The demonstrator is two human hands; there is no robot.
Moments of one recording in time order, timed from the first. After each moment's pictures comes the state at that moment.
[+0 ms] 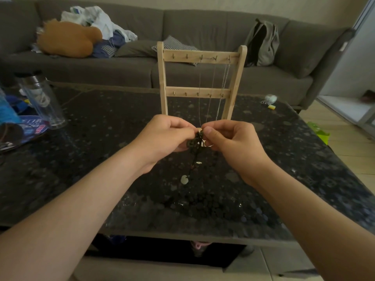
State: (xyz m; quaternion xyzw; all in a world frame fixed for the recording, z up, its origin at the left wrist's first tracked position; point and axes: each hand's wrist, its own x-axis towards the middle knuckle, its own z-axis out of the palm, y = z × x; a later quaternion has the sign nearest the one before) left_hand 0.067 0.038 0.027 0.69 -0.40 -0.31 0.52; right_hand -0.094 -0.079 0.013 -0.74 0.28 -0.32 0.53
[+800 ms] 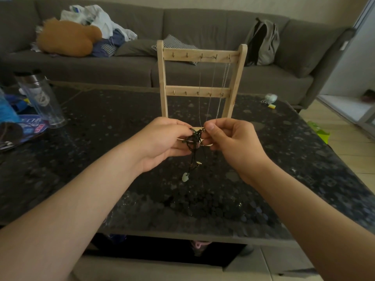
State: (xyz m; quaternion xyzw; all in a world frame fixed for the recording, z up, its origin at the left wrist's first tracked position) left_hand 0.069 0.034 0.030 0.65 -0.32 -0.43 0.54; right_hand -0.089 -0.079 0.012 -0.72 0.29 -0.32 0.55
